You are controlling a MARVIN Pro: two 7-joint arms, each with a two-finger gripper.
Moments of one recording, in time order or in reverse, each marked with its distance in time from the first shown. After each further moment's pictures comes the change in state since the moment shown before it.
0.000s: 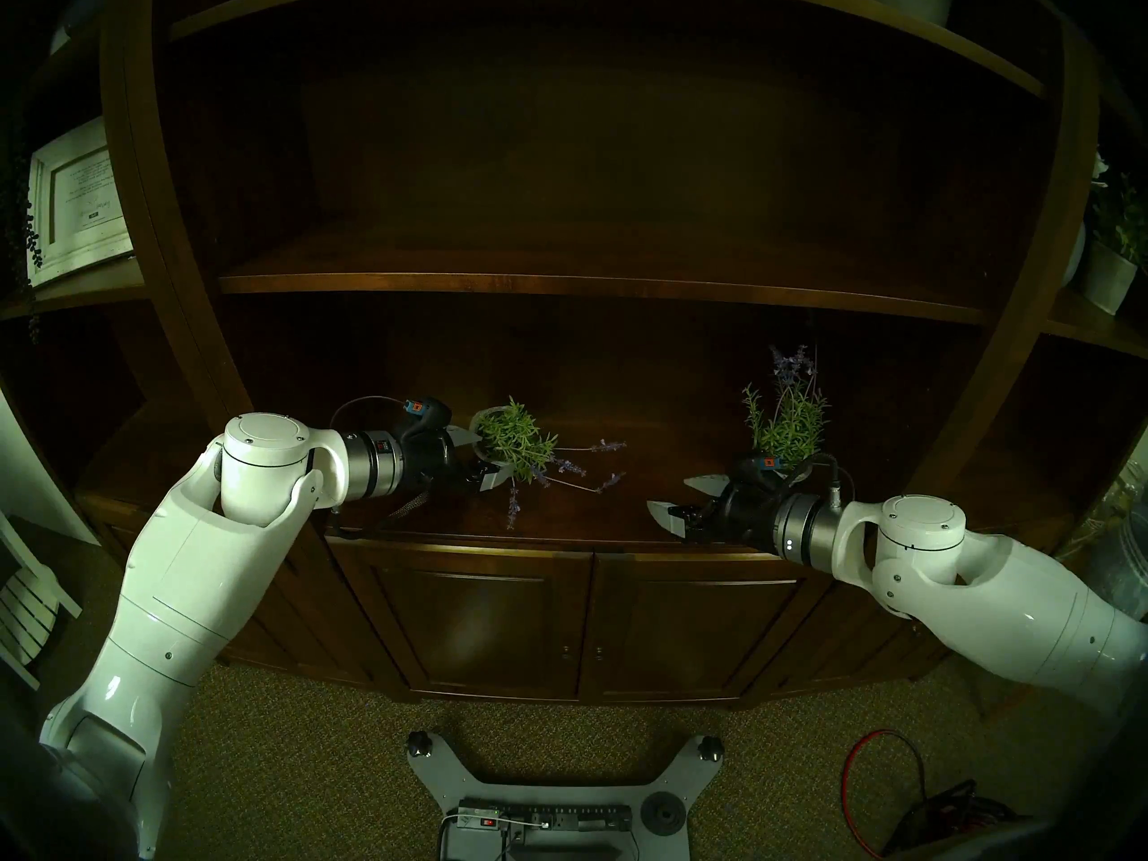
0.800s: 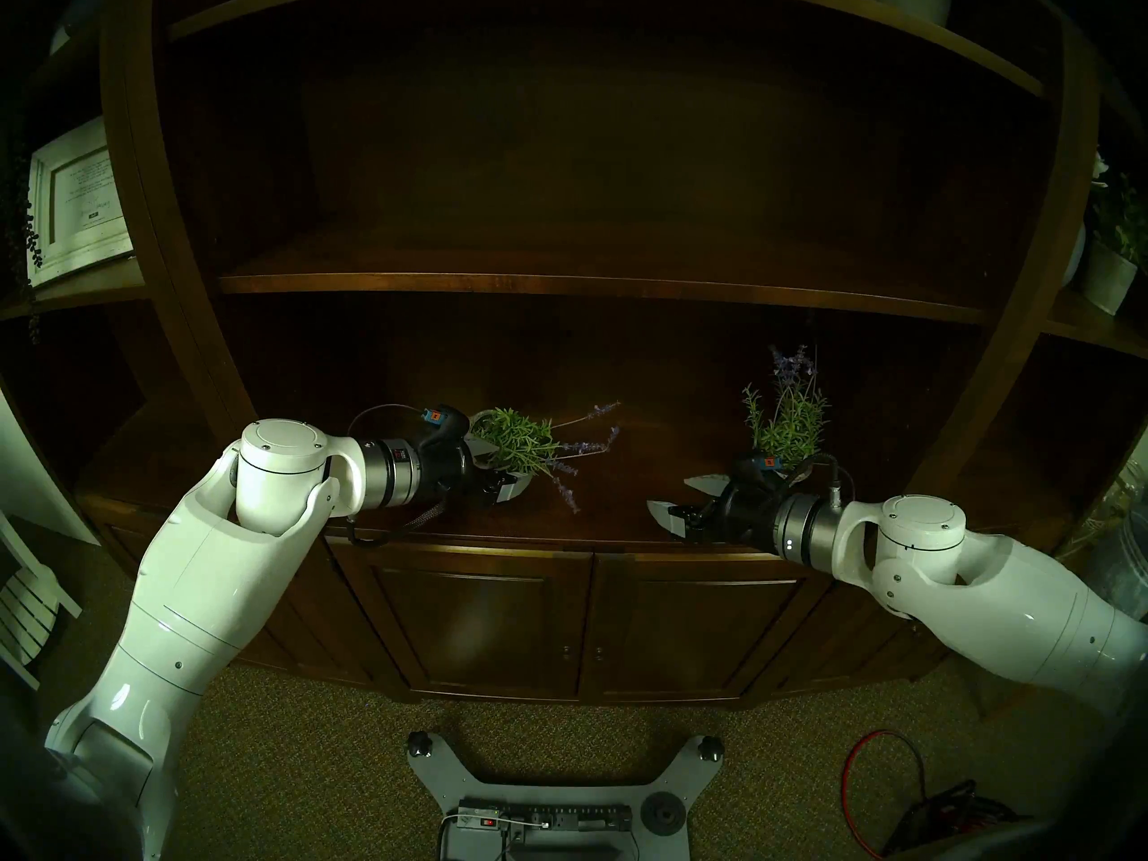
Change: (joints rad) left arm 0.001 -0.031 0.047 -0.041 0.002 0.044 0.017; right arm 0.000 0.000 0.000 0.000 0.000 0.000 -0.001
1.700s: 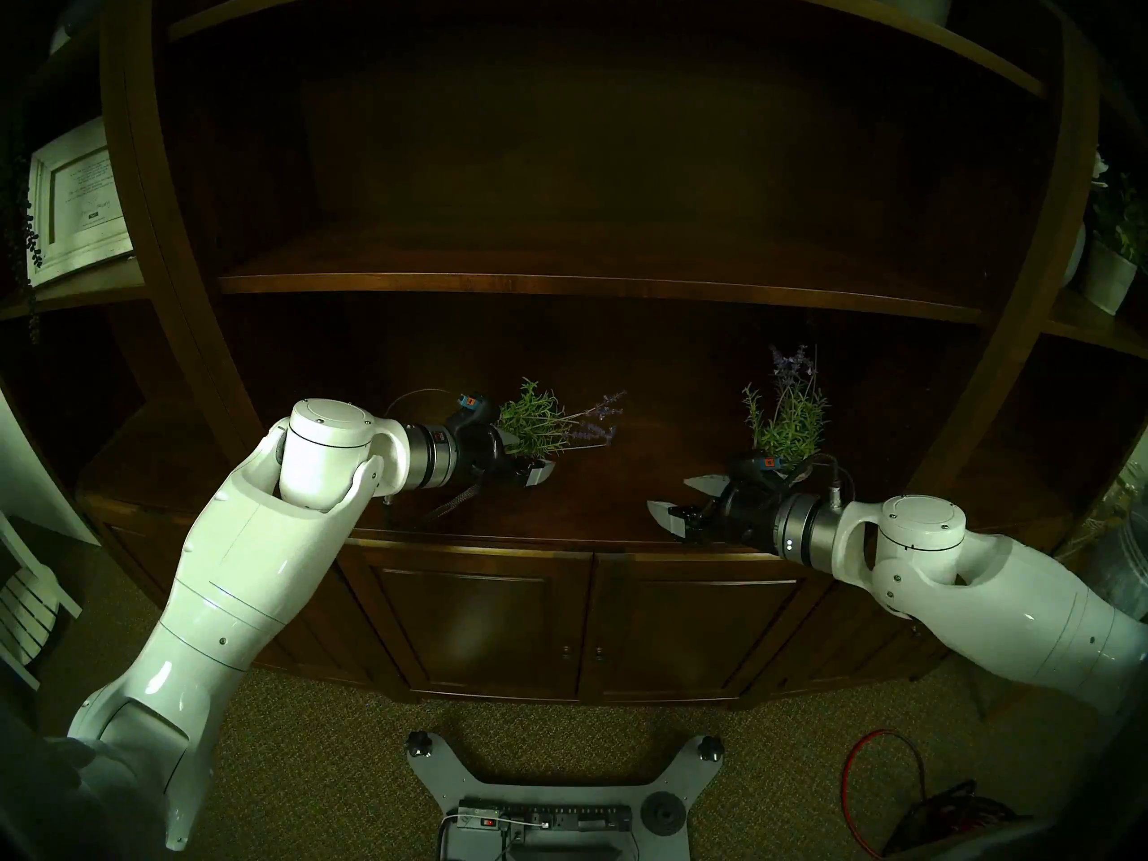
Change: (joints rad) left arm -0.146 -0.091 0.079 0.065 0.035 0.105 0.066; right arm 0.000 0.000 -0.001 0.000 0.000 0.000 0.000
